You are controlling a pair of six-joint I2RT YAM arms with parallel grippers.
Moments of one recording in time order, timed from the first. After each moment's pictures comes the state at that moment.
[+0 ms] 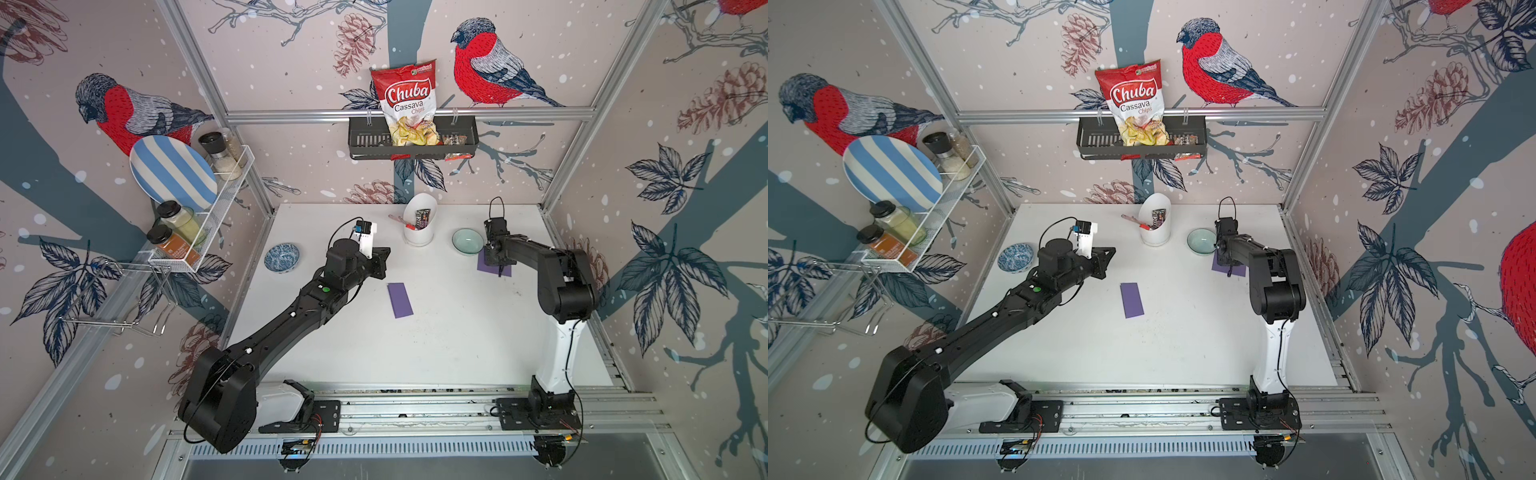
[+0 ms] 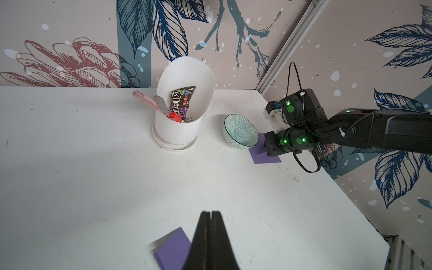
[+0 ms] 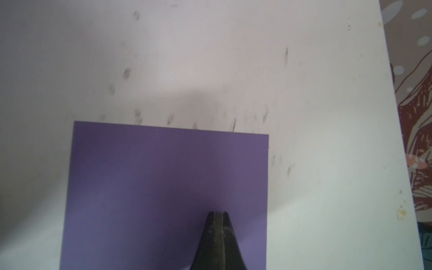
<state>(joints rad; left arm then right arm) -0.51 1.28 0.85 0.11 0.19 -0.34 0.19 2.08 1.35 -0.45 0.40 0.14</state>
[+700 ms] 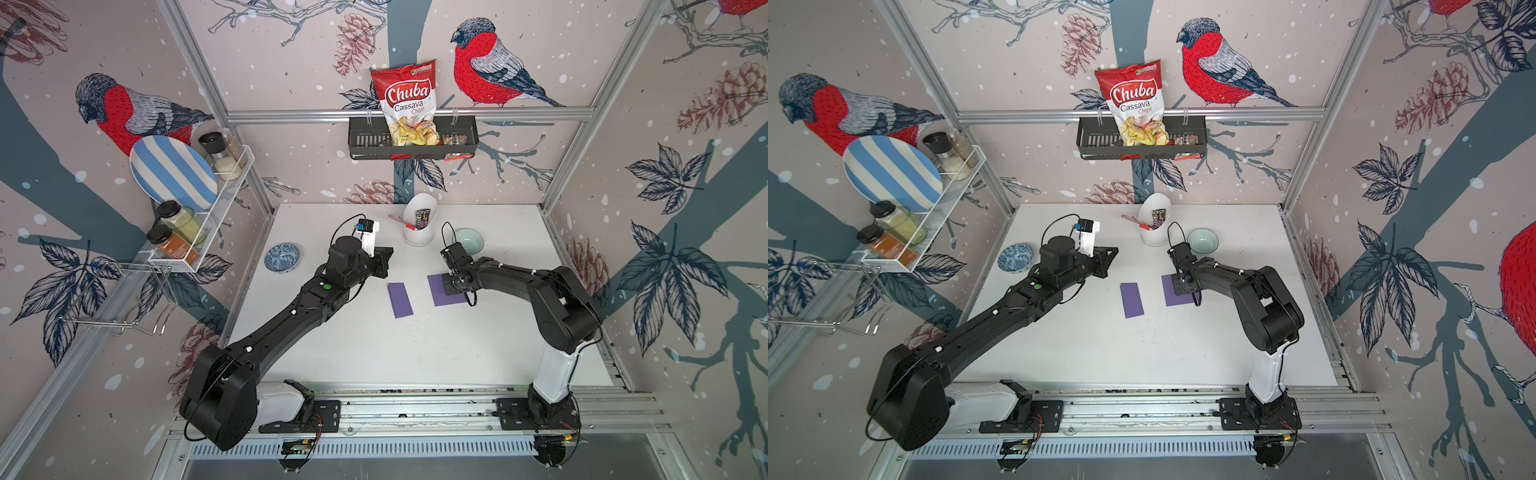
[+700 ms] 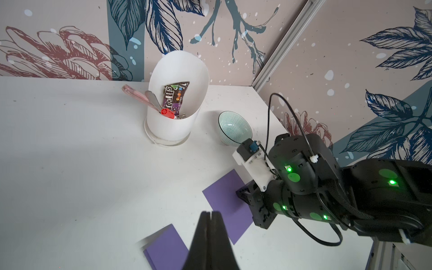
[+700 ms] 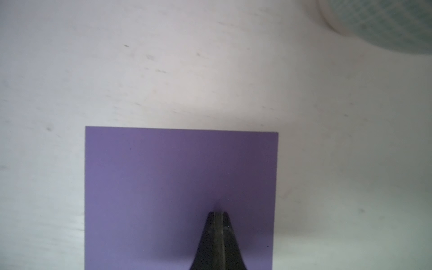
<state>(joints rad) -0.52 1.29 0.89 0.06 0.21 -0.37 0.57 1.89 1.13 -0.43 0.16 0.25</state>
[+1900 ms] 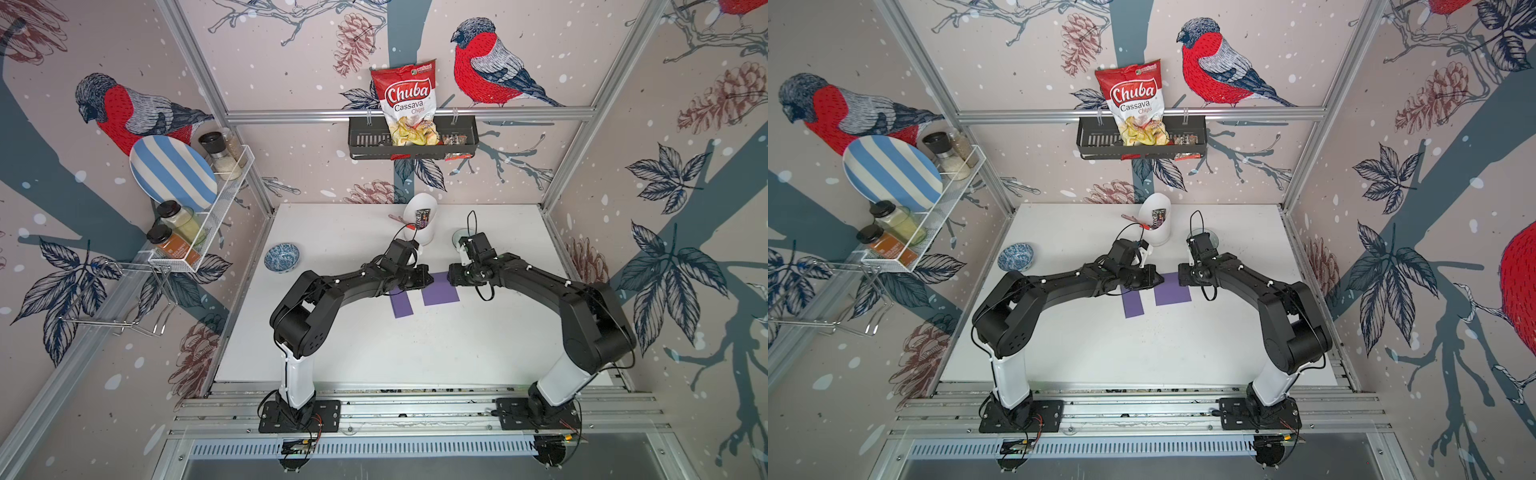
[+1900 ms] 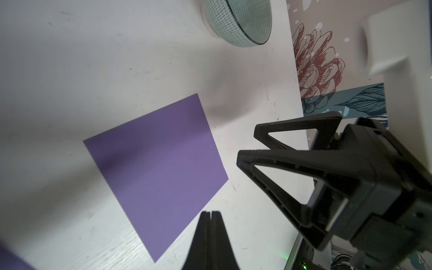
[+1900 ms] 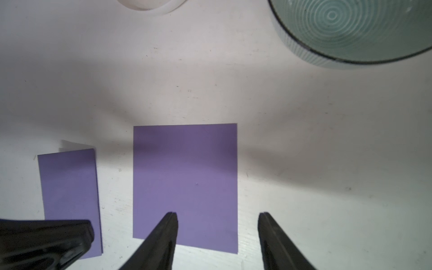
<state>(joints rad) -0.66 1.94 1.21 -0.02 0.46 -0.68 0.46 1.70 1.07 -0.43 -0.07 0.29</state>
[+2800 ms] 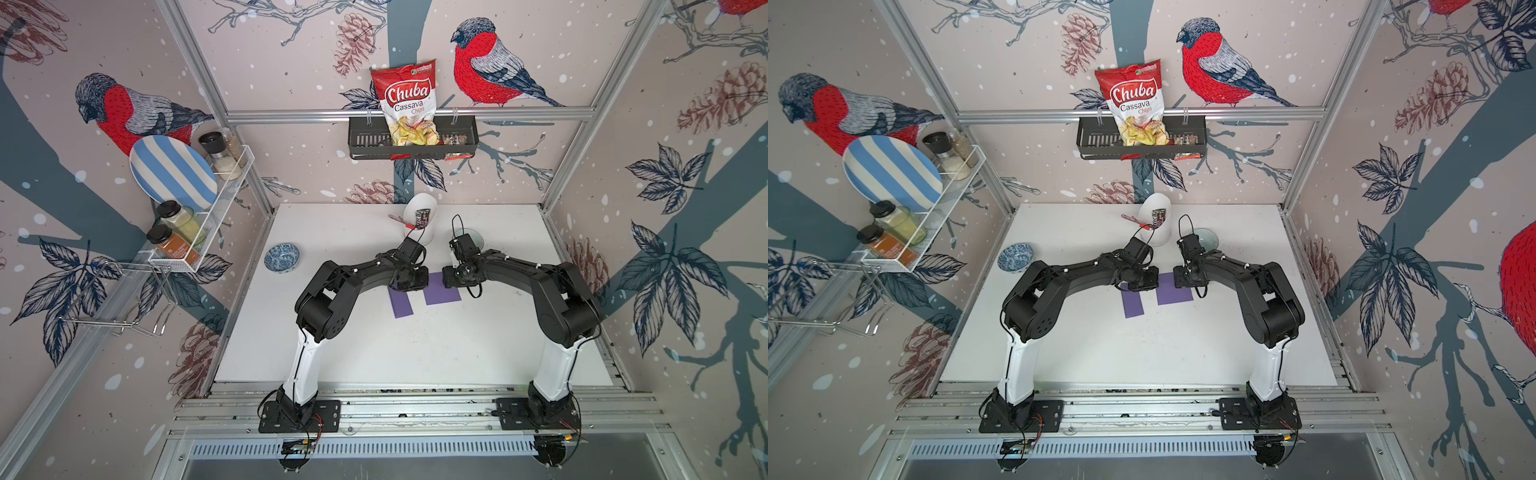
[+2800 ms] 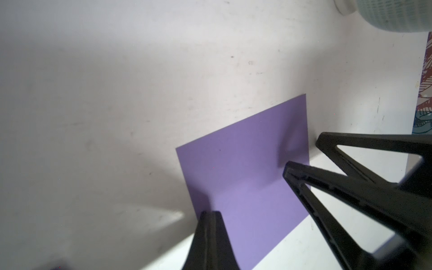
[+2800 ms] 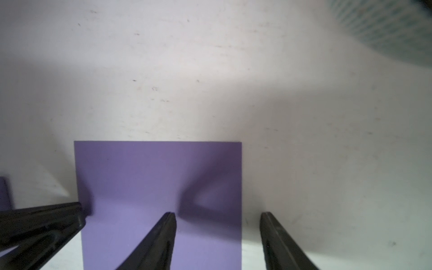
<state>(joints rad) -0.66 2.13 1.45 -0.34 0.27 -0.65 0.48 1.91 1.18 -0.44 -0.01 0.26</state>
